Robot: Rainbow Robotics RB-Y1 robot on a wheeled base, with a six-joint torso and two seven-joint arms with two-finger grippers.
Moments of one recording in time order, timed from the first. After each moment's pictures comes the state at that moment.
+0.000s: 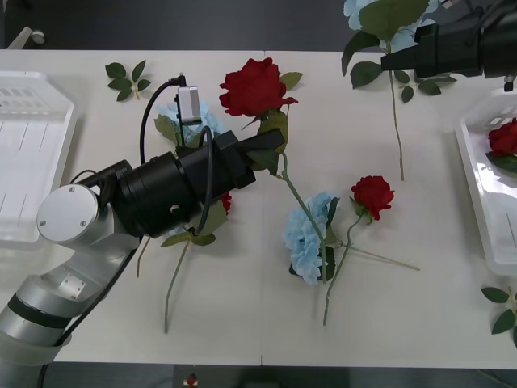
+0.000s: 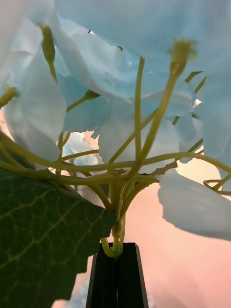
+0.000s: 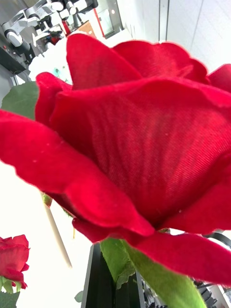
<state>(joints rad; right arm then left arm) -0.91 -1.01 0.50 -1.19 -2.00 1.05 2.05 -0.19 0.39 -0.33 -1.87 1.93 0.61 -2.11</state>
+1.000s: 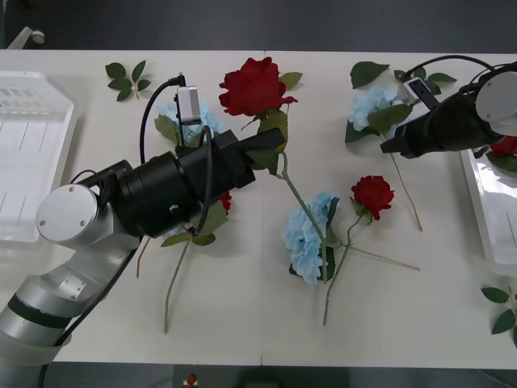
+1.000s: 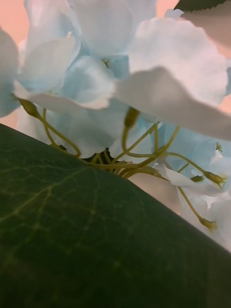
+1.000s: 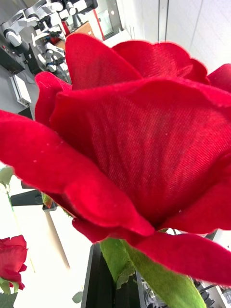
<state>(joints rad) -0.92 -0.89 0.83 -0.94 -1.58 0.76 2.11 -0.19 0.39 -0.33 -1.87 1.94 0.61 -2.11</state>
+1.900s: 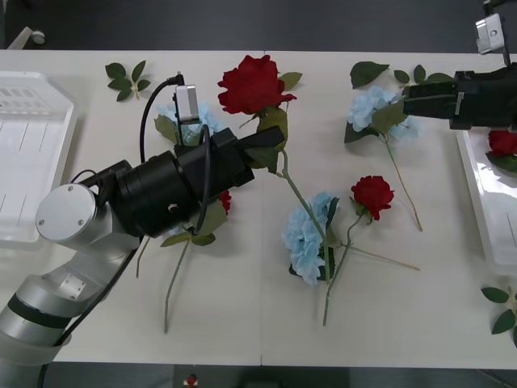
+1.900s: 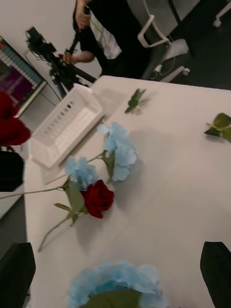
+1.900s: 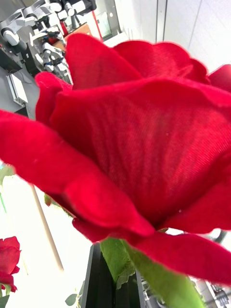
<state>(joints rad) -0.67 -1.16 0.59 -1.26 -2.62 1.04 2.69 -0.19 0.39 -0.33 -1.87 1.97 0.61 -2.11</state>
